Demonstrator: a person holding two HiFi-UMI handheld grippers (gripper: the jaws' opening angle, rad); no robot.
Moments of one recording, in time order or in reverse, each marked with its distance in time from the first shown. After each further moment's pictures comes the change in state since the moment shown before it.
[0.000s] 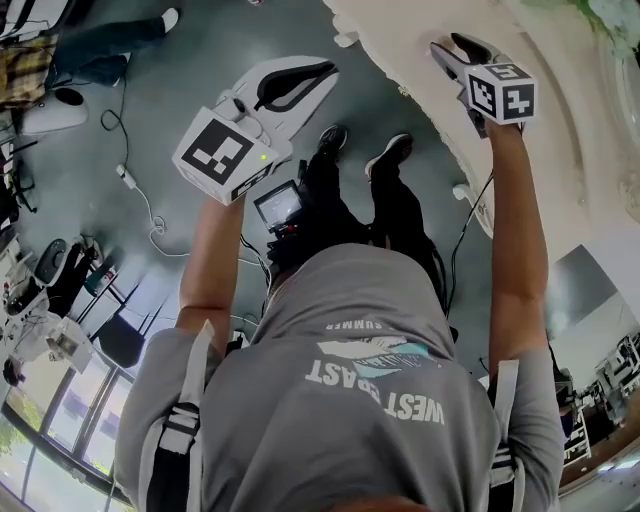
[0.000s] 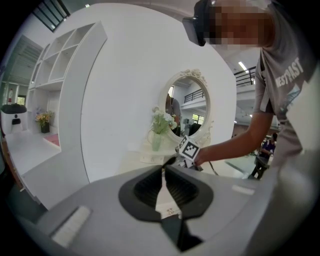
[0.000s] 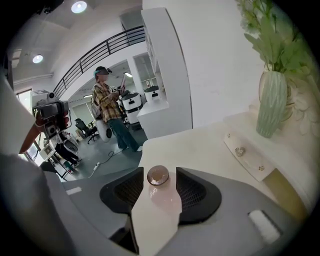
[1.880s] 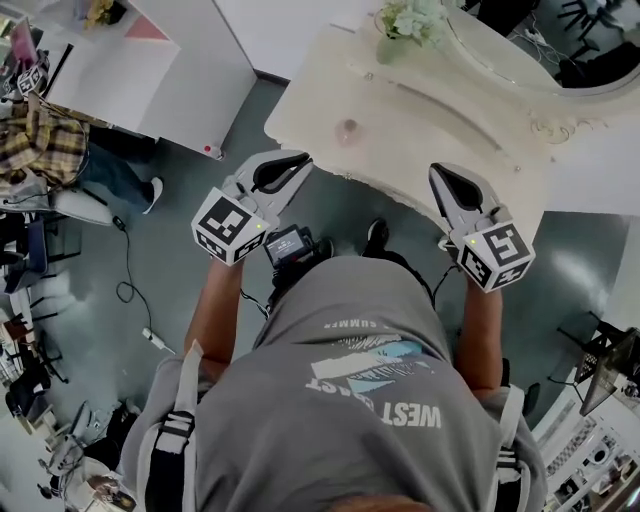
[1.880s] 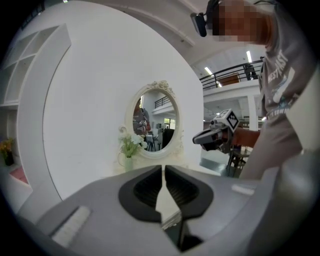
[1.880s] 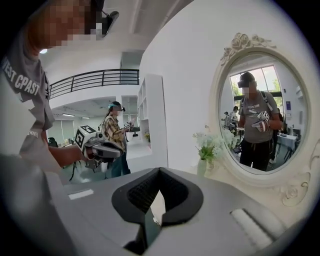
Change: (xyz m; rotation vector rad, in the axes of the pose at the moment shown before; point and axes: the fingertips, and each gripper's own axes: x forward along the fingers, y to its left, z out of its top) left arm -0.051 -0.091 0.122 0.228 -0.080 -0.299; right arm -0.353 0.172 0.063 0.054 -0.472 -0.375
